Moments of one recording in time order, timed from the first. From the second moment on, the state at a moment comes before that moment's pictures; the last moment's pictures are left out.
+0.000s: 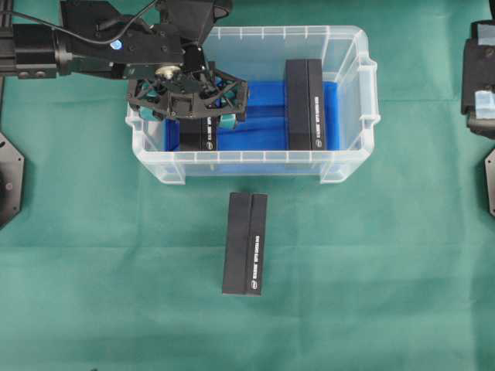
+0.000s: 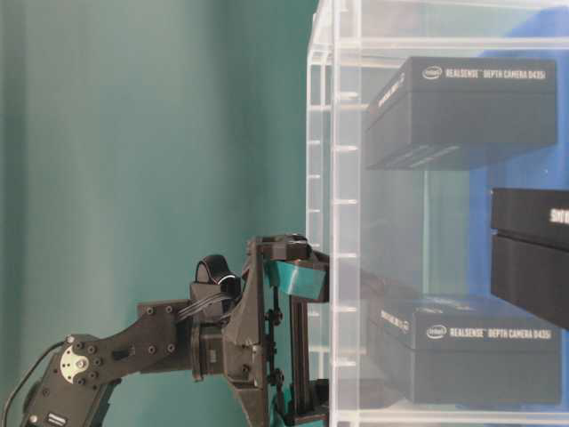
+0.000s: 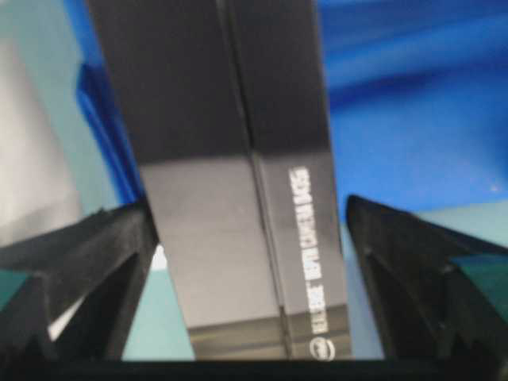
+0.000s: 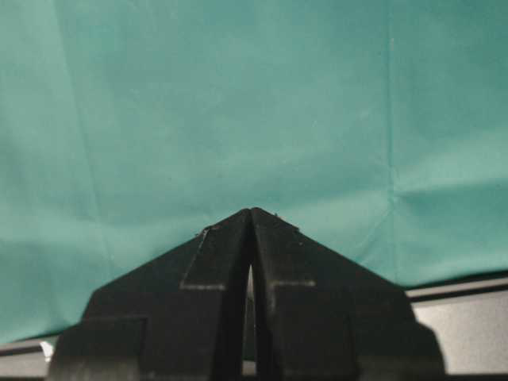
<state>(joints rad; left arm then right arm) 0.22 0.13 0.21 0.05 1.07 -1.26 0.00 -0.64 0.46 -0.10 1.47 0.25</state>
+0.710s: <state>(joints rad) 0.22 0.13 0.23 0.04 1.02 -1.29 0.00 -0.64 0.47 -0.10 1.47 0.25</state>
